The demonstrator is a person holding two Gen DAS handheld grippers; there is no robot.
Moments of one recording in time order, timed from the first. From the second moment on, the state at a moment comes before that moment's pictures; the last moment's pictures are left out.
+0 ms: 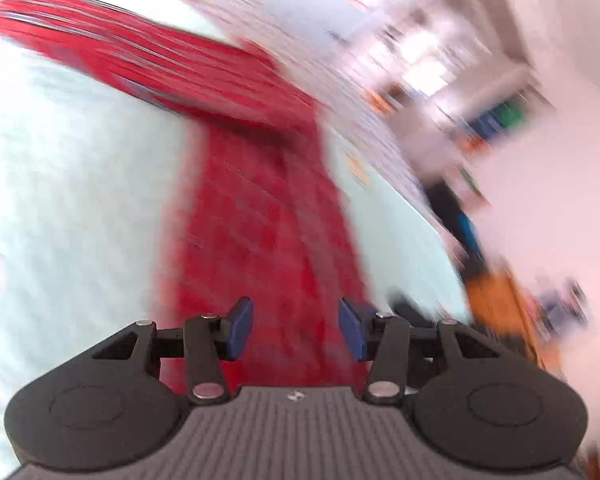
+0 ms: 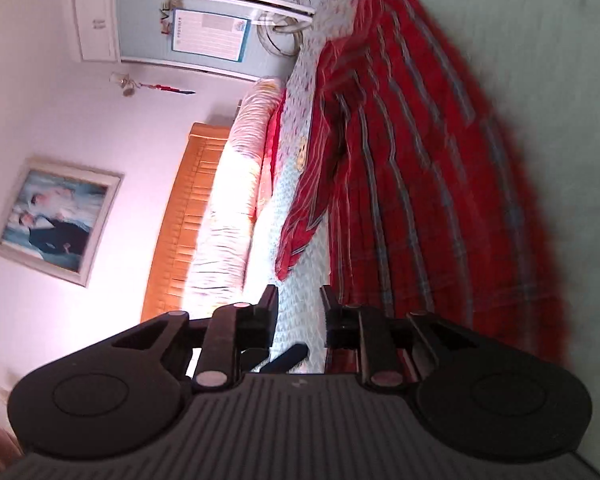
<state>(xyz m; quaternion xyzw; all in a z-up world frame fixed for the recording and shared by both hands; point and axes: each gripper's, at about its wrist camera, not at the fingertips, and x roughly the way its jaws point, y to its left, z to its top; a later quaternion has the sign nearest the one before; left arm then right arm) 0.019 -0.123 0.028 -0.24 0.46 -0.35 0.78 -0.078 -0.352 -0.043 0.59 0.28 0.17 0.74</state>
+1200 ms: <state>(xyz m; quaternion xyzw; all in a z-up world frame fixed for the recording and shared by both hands) 0.224 0.027 -0.020 -0.51 0.34 -0.07 0.78 -0.061 -0.257 -0.095 0.55 0.26 0.10 0.79</state>
